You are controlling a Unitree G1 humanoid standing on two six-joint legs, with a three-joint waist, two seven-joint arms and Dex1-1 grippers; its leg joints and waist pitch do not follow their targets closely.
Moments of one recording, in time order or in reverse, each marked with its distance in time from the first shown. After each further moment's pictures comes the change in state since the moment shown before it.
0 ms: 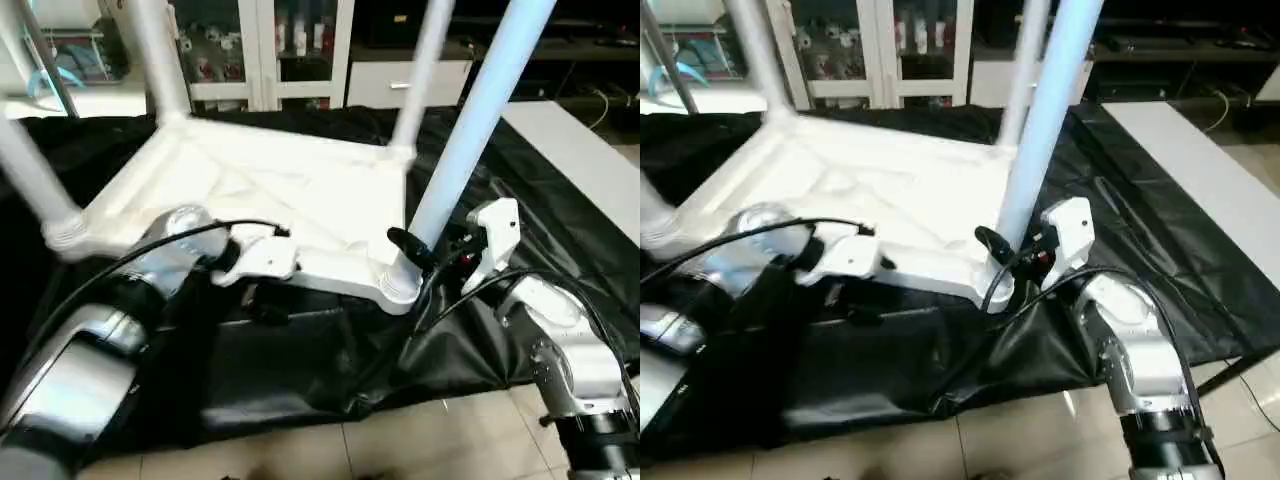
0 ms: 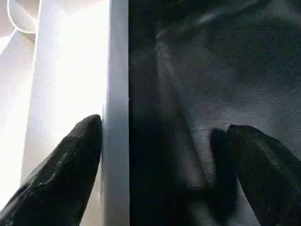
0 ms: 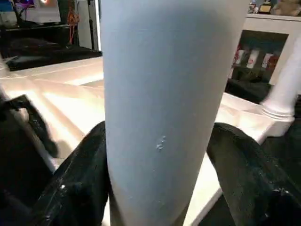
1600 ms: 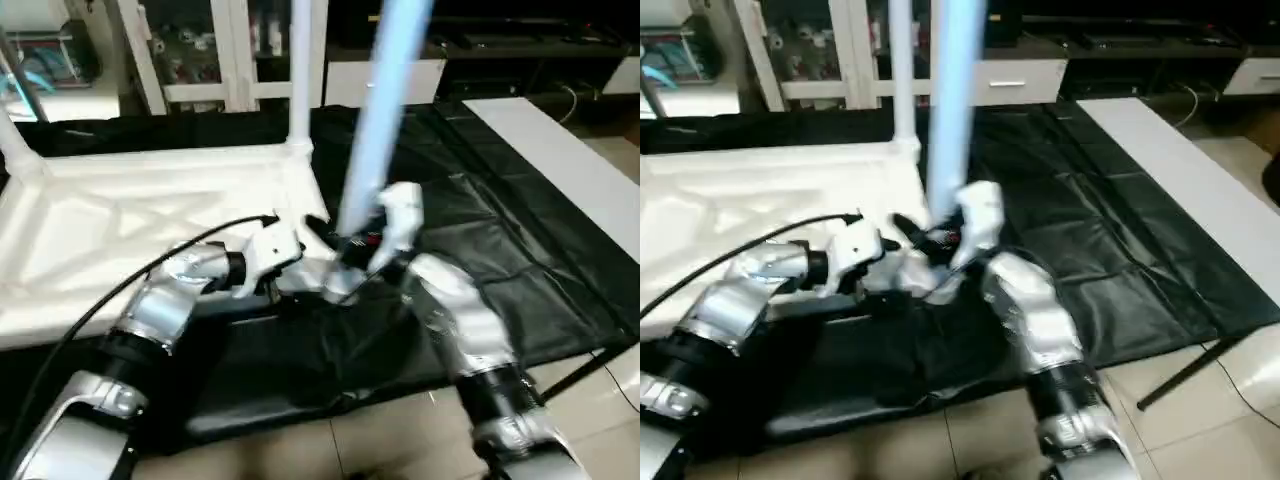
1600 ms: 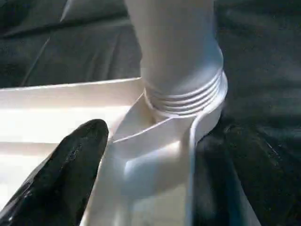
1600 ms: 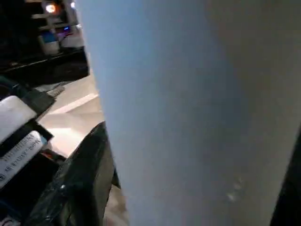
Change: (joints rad) left arm 0.183 -0.079 0.118 -0.294 -0.105 0.302 0.326; right arm -0.232 0.352 0.117 0.294 -0.054 -0.042 -0.040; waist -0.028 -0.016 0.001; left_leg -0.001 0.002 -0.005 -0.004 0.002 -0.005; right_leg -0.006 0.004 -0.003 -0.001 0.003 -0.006
